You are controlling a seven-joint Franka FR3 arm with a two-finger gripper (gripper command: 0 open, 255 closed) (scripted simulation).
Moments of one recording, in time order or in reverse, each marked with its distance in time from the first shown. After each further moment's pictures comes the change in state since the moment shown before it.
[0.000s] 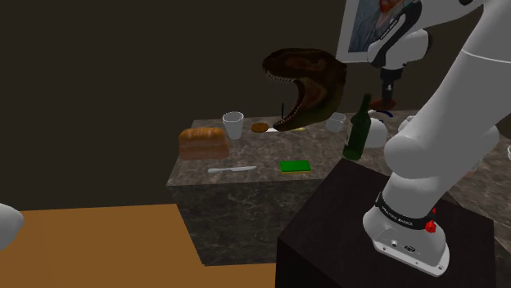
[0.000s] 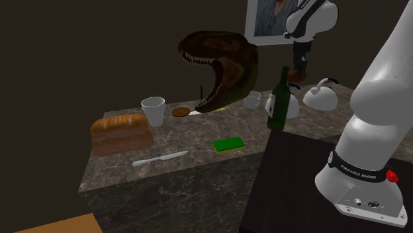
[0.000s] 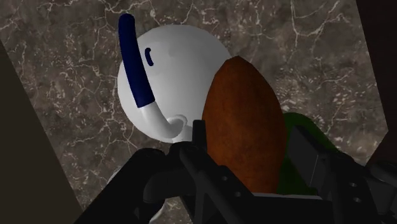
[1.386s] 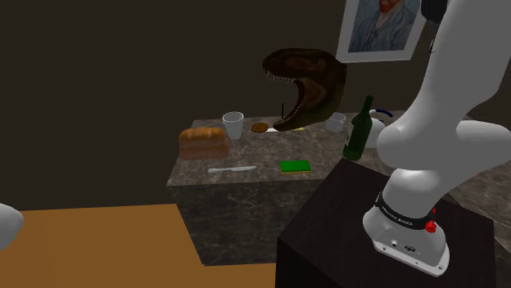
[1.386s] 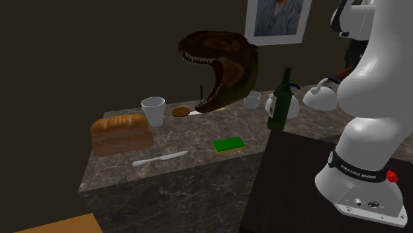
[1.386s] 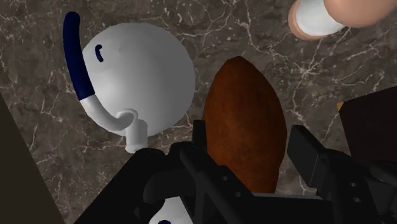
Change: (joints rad) arm -0.379 0.331 -0.130 0.318 0.470 -0.015 -0.799
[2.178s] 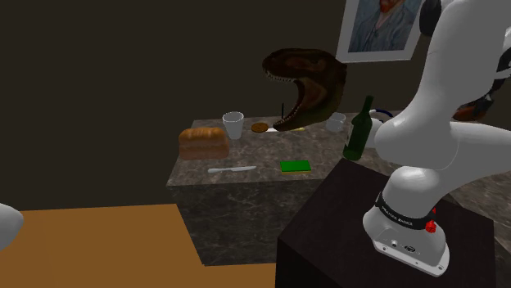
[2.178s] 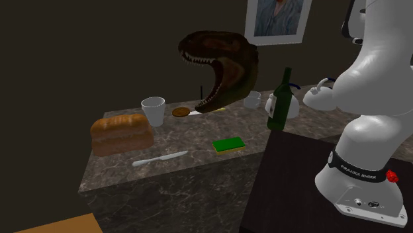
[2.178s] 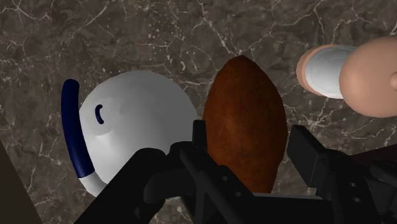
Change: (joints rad) arm -0.219 0.201 0.084 0.180 0.183 -0.018 -0.212
